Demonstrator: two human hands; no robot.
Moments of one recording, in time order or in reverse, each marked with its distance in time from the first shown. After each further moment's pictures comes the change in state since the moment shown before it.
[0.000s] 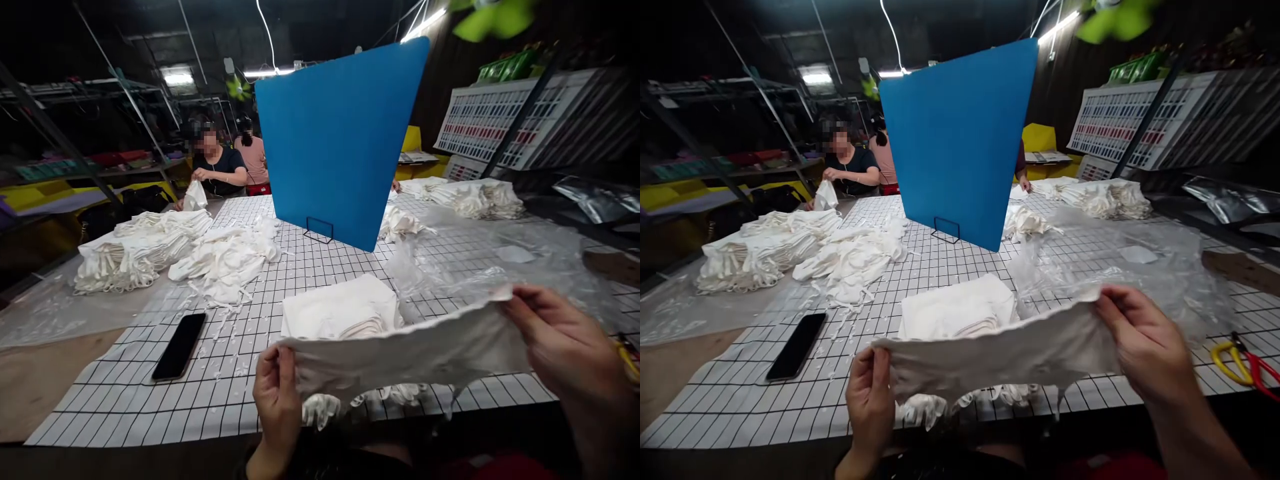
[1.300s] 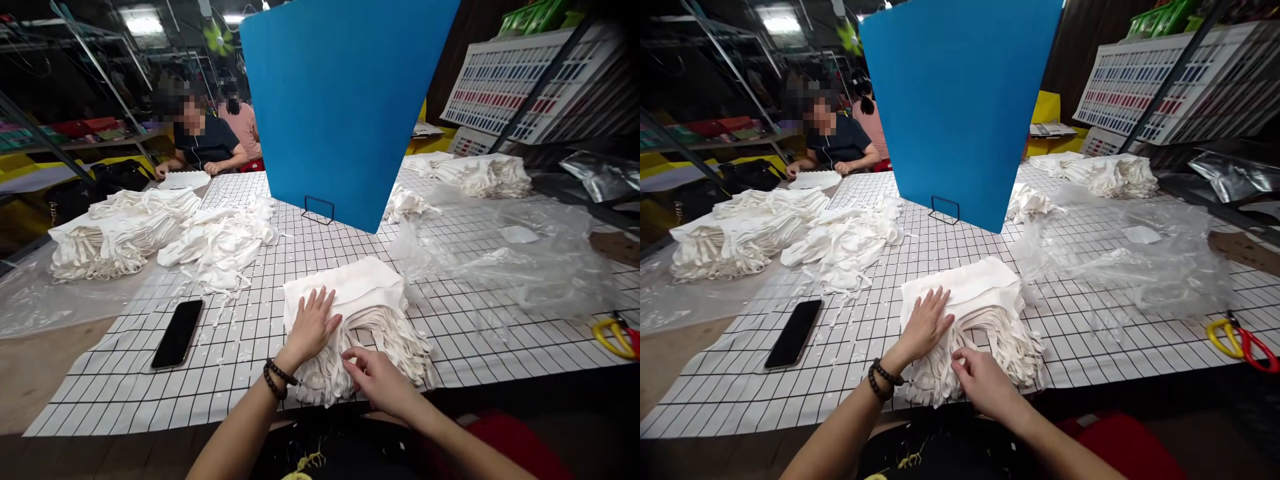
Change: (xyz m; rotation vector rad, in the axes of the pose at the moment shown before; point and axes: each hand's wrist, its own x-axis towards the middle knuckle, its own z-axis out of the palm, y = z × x) left_hand 0.082 -0.079 0.039 1.026 -0.912 0.537; right_hand -0.101 -0.010 0.177 -0.104 -0.823 -0.020
